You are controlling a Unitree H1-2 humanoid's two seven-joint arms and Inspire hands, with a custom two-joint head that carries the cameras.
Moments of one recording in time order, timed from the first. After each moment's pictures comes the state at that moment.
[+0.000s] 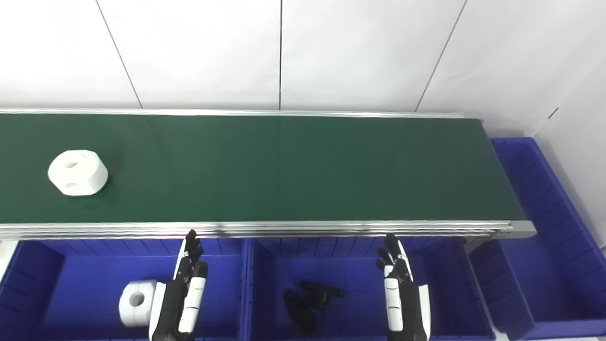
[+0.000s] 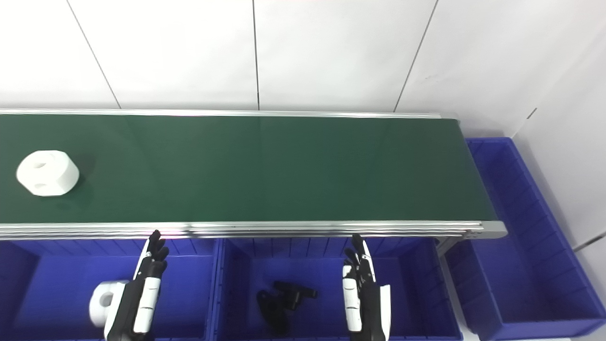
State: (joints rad) left arm 0.51 -0.09 -0.14 -0.25 0.14 -0.07 0.03; right arm 0.43 0.11 0.14 0.01 -0.19 -0.36 -0.20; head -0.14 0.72
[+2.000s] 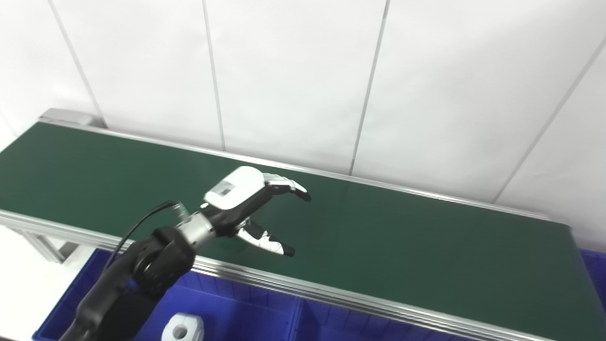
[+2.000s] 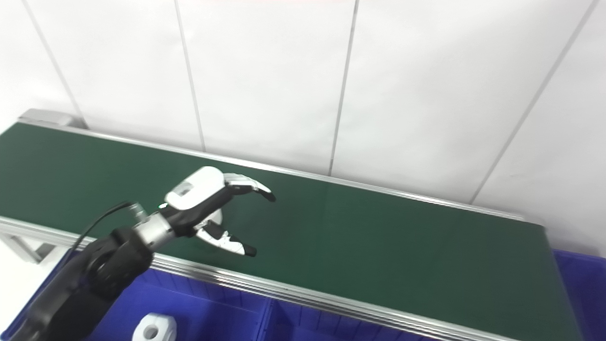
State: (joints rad) left arm -0.27 0.47 -0.19 0.04 0.60 -0.35 -0.21; right arm 0.33 0.05 0.06 0.25 -0.02 -0.41 -0.11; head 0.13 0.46
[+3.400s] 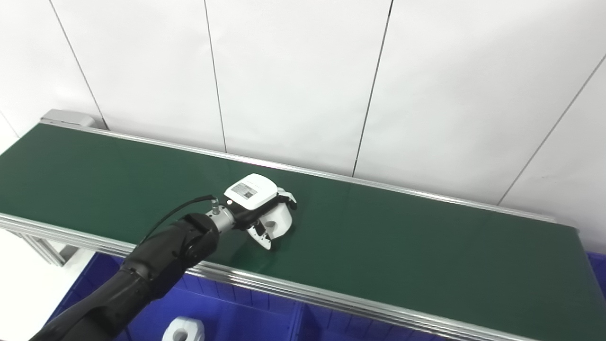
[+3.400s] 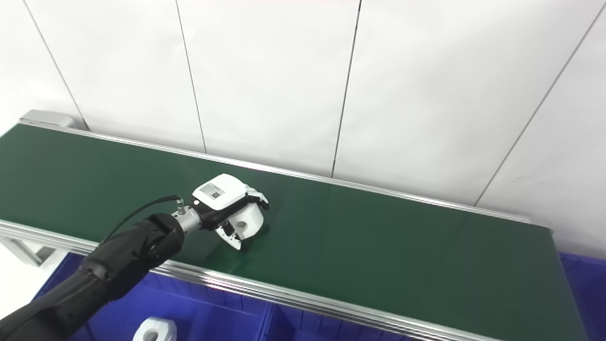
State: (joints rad) left arm -0.47 0.45 -0.42 0.51 0.92 -0.27 0.05; right arm 0.34 0.05 0.10 0.22 -0.09 -0.41 -0.14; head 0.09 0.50
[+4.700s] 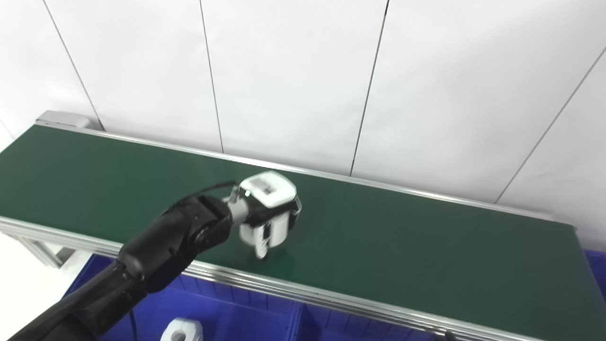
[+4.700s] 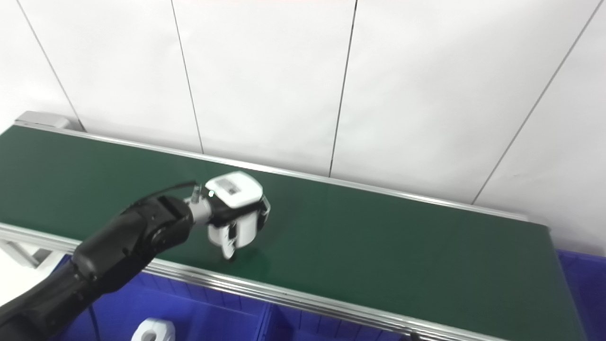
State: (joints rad) left arm -0.46 0.51 -0.42 -0.10 0.90 -0.03 -0.57; right arm 0.35 0.05 0.10 0.14 -0.07 -0.41 -0.12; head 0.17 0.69
